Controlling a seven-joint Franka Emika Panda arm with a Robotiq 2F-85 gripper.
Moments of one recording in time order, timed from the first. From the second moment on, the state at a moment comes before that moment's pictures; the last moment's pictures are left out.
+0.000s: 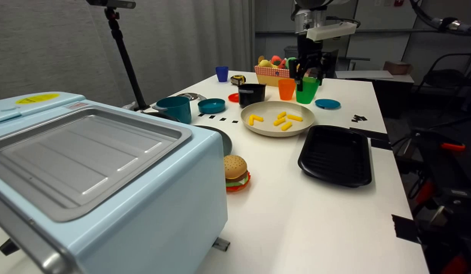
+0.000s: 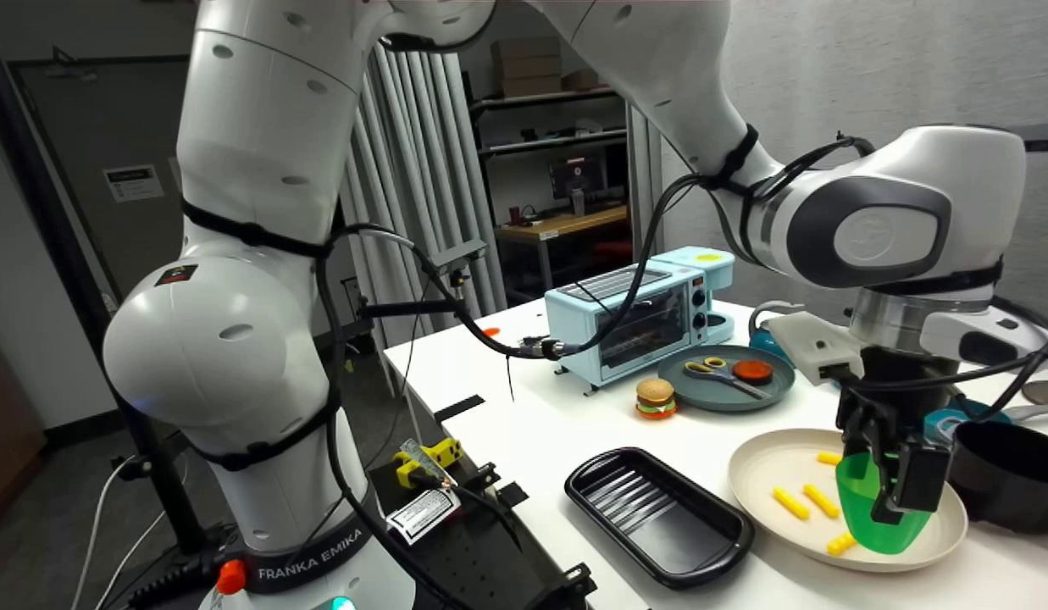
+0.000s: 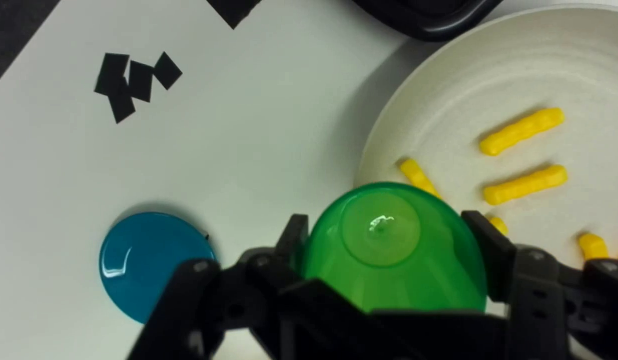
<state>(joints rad) -0.11 0.46 -0.33 -2.07 0.16 2.37 0.20</state>
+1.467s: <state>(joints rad) -0.19 0.59 -0.24 -1.85 0.21 2.33 0.30</state>
